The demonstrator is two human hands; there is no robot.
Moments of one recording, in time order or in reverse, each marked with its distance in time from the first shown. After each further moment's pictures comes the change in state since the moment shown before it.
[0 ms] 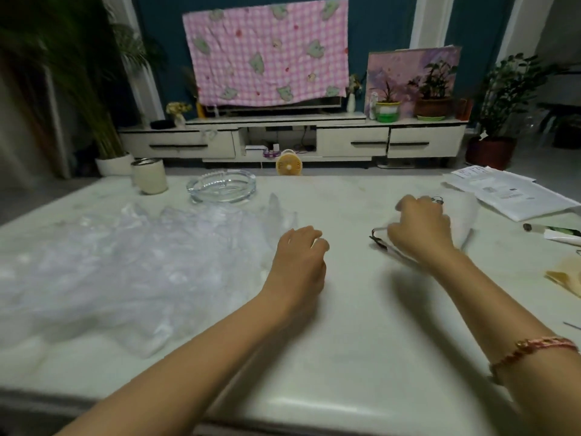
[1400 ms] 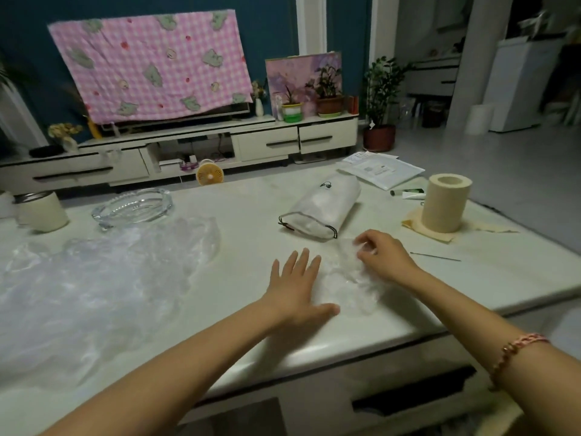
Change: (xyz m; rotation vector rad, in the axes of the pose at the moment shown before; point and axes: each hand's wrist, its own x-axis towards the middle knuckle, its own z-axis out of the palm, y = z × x) left_hand -0.016 0.103 -0.011 -0.017 -0.911 0.042; right_hand -0.098 0.101 -0.014 0.413 -0.062 0.086
